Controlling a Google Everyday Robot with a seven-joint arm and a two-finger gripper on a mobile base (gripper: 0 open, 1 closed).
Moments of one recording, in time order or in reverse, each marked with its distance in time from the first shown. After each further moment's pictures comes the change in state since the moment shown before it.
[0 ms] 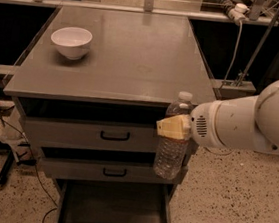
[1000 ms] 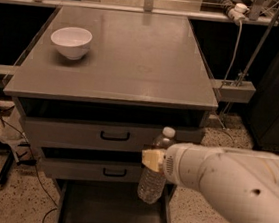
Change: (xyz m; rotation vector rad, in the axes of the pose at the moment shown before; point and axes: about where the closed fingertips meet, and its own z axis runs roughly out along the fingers) arm 0.071 0.010 0.065 0.101 -0.020 0.114
